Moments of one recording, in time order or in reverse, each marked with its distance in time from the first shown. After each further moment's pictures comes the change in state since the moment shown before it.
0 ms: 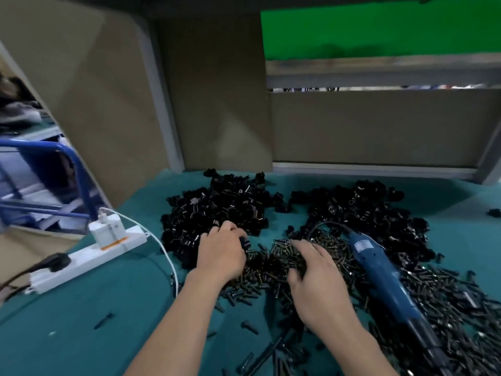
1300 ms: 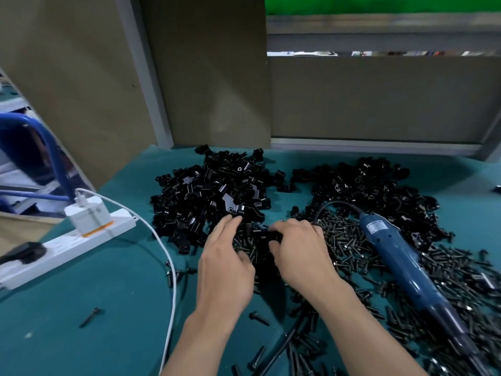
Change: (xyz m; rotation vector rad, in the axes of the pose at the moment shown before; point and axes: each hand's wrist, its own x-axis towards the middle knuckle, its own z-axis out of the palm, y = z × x) left_hand -0.067 0.013 0.019 -0.659 0.308 -0.124; right_hand 0.047 -0.018 0.040 -0.300 -0.097 -0.083
